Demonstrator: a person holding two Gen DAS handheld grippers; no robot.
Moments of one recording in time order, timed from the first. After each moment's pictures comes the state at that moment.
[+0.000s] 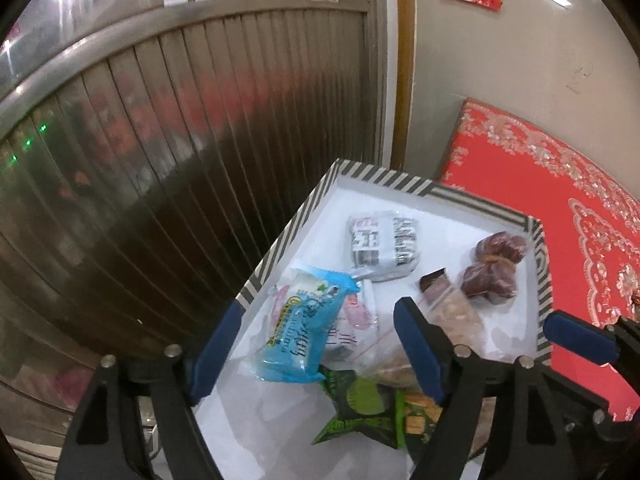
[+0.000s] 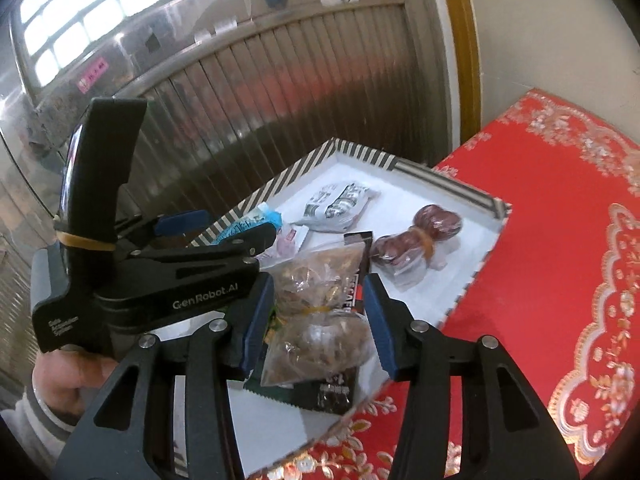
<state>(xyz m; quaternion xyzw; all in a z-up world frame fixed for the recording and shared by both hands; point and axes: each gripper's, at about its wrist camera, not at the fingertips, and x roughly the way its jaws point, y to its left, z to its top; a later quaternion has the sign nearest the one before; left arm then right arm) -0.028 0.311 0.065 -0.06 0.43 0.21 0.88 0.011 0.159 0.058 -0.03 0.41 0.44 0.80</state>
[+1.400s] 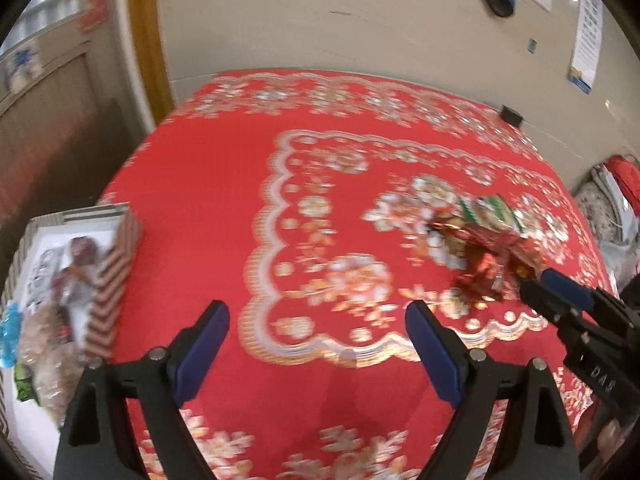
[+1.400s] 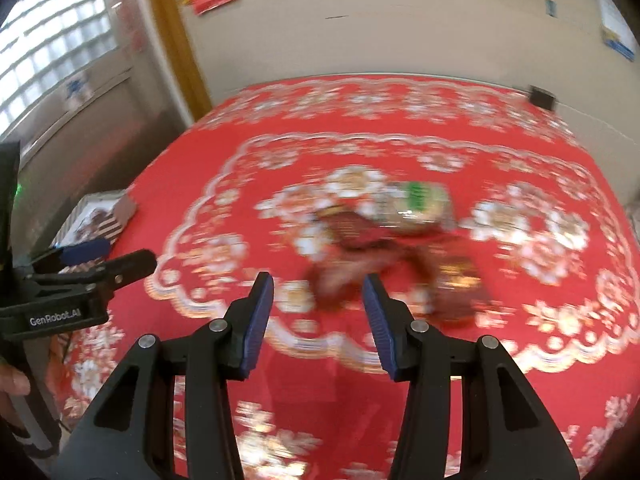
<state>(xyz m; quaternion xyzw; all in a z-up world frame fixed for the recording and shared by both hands) 0.034 0.019 0.058 -0.01 0.46 -0.05 0.88 0.017 -0.194 0.048 0.05 0.42 0.10 0.90</state>
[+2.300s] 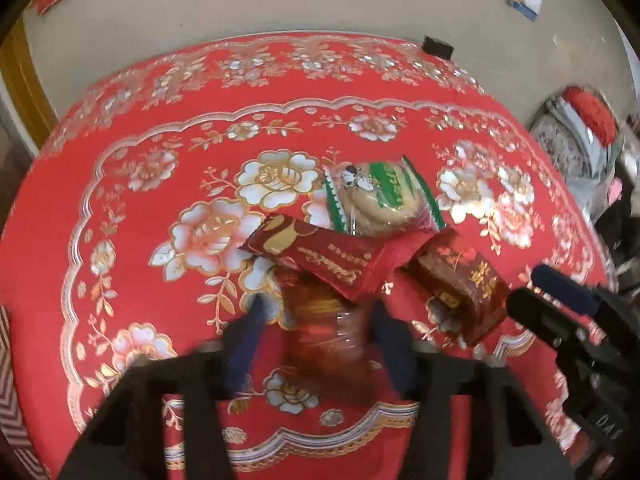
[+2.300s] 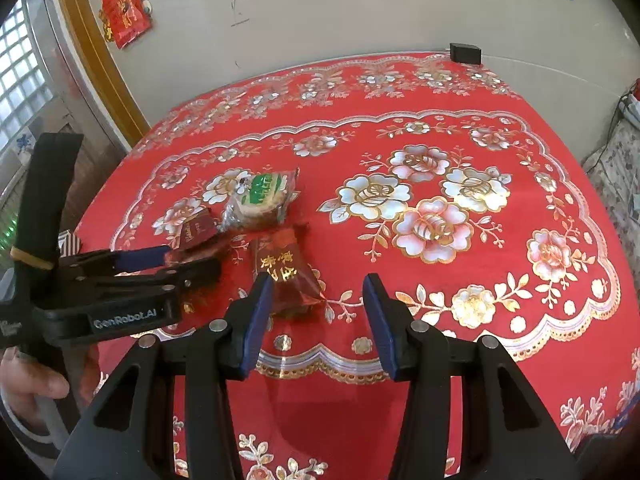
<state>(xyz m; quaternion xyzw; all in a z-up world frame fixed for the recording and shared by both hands) 0.087 -0.114 0.018 0.07 0.51 -0.16 0.84 0.028 -0.279 0.028 0.10 0.43 0.05 0.89</state>
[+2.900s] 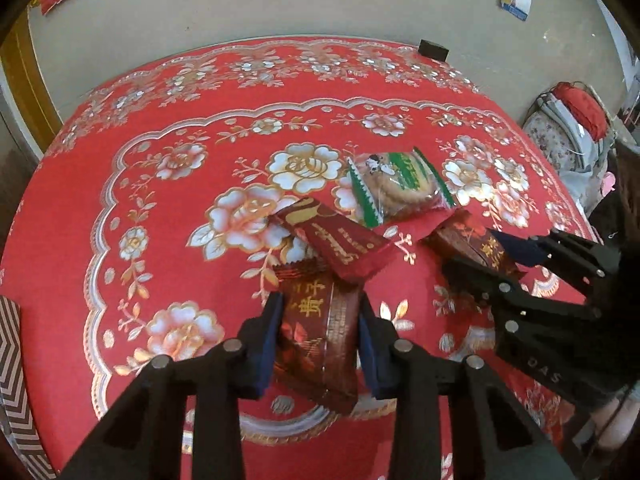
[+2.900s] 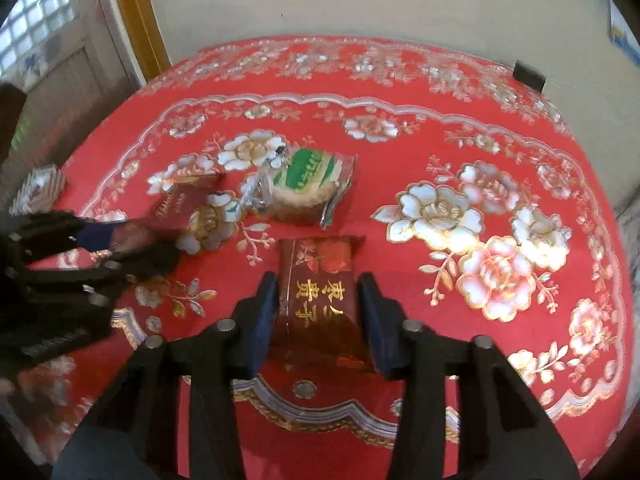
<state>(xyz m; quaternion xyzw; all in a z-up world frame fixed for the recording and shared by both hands) 0.075 -0.078 0.025 0.05 0.50 -0.18 0.84 0.066 -0.234 0.008 -0.02 0.47 0.09 0.88</state>
